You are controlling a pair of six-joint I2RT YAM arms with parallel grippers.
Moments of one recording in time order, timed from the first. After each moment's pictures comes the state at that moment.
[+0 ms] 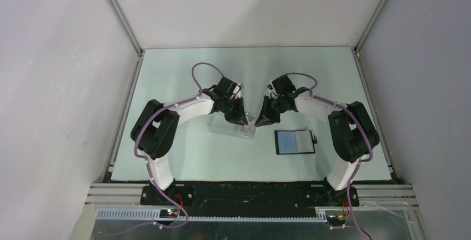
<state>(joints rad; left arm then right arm) -0.61 1.83 1.18 -0.38 0.37 -0.60 0.49 1.76 1.12 -0.44 -0.53 0.70</state>
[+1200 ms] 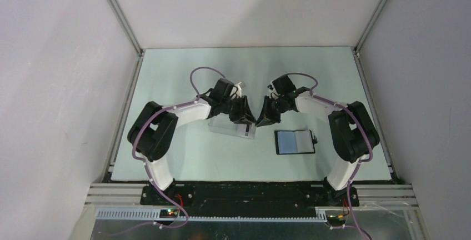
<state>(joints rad) -0.60 1.80 1.07 -0.11 0.57 -0.70 0.49 1.76 1.12 -0.44 -0.53 0.70</state>
